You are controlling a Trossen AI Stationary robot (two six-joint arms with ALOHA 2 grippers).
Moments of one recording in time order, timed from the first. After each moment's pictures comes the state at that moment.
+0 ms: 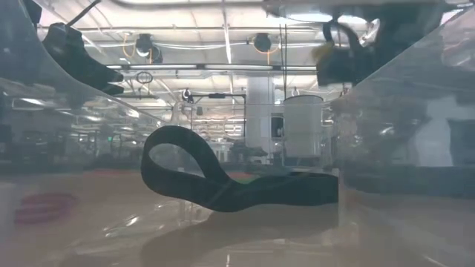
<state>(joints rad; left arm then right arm) -0.03 0.13 0.04 0.00 -0.36 -0.27 0.38 1.66 0.96 -0.58 0.16 0.38</state>
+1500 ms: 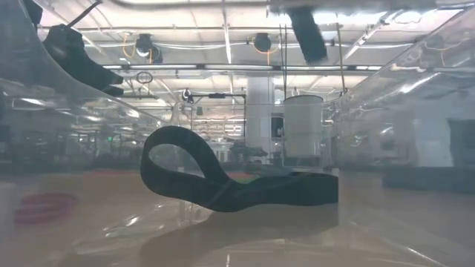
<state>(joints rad) -0.03 0.13 0.04 -0.02 -0.37 -0.27 0.45 1.48 0.96 0.20 0.23 0.13</state>
